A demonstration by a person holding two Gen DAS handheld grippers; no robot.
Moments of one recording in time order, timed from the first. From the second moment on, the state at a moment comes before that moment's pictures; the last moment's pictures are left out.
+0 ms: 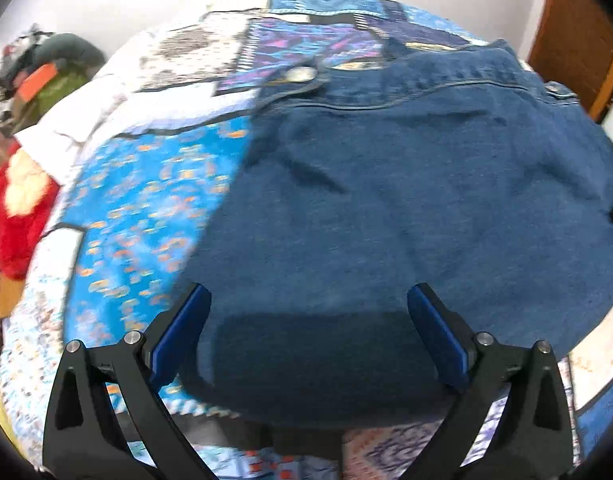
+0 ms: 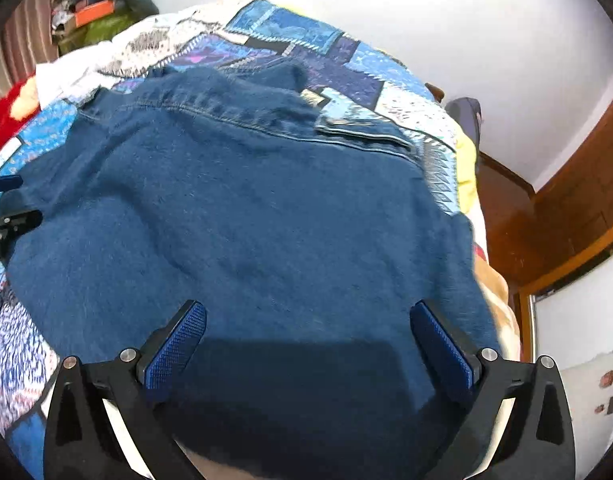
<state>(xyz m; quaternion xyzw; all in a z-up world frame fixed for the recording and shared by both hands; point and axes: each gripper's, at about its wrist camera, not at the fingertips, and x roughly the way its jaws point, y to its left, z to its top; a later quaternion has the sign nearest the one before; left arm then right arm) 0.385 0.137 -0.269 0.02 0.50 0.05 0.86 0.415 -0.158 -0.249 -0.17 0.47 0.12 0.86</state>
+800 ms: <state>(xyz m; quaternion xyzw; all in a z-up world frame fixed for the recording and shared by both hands) 0.307 0.201 -0.212 -0.13 0.46 0.12 0.87 0.365 -0.194 -0.164 -0.13 0.40 0.11 0.90</state>
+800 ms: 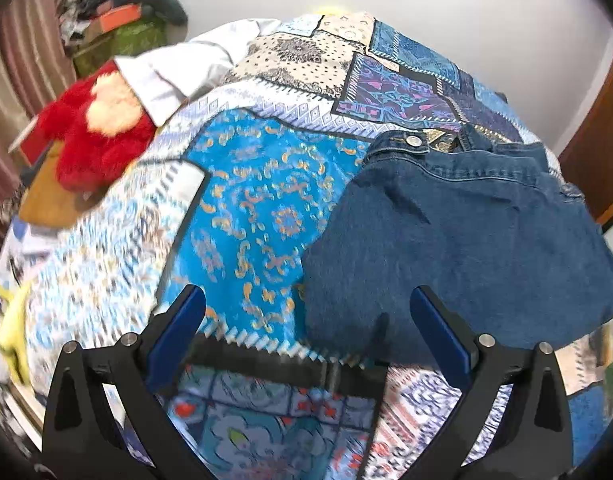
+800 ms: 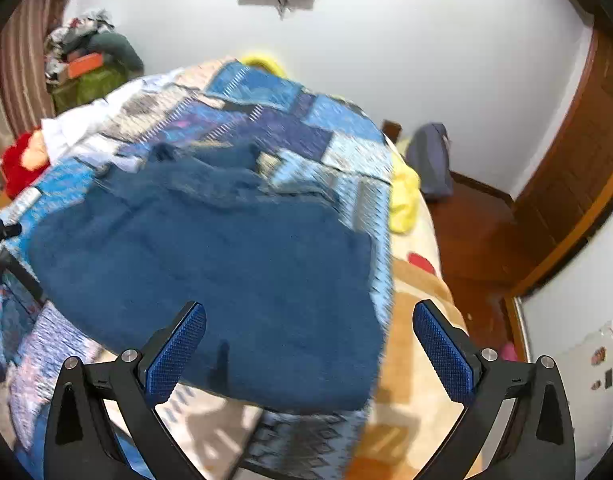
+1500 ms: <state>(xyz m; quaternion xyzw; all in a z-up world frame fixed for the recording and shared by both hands) 0.354 0.182 -0.320 -0.43 0.49 -0.01 0.76 0.401 -0.093 -0.257 -0.09 0.50 0.23 0.83</state>
